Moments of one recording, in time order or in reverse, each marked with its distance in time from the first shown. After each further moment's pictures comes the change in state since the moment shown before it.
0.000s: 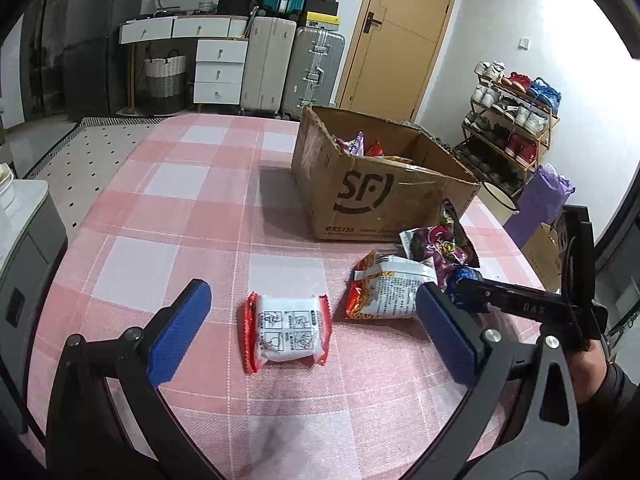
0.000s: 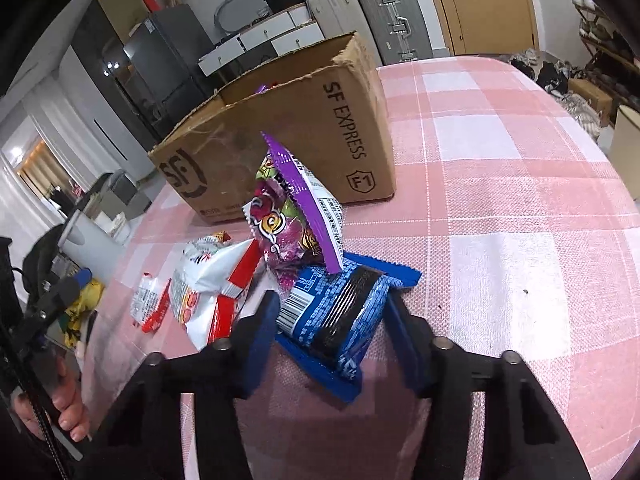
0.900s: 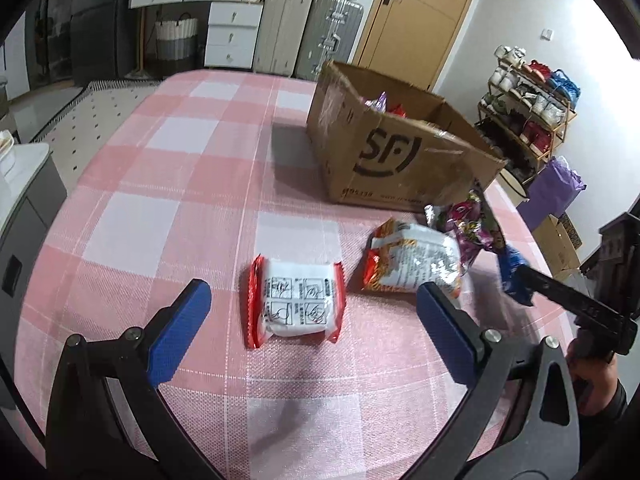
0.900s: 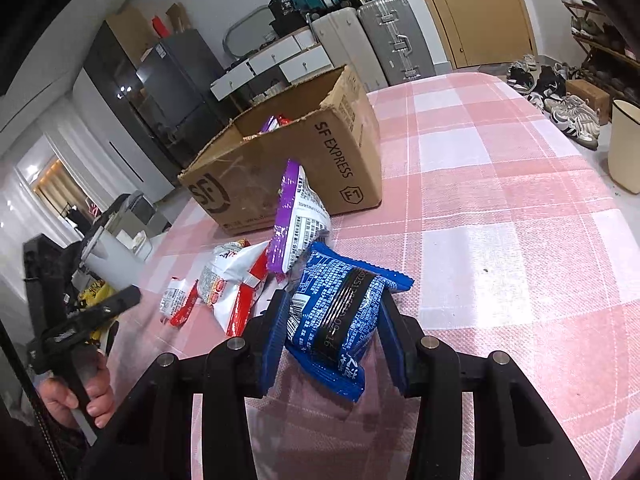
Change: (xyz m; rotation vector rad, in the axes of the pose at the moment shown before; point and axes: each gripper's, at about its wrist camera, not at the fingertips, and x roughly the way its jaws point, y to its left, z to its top) left arm 0.031 0.012 -0.011 -0.066 0.139 0.025; right arm -0.050 -0.017 -0.022 0.030 -0.089 0.064
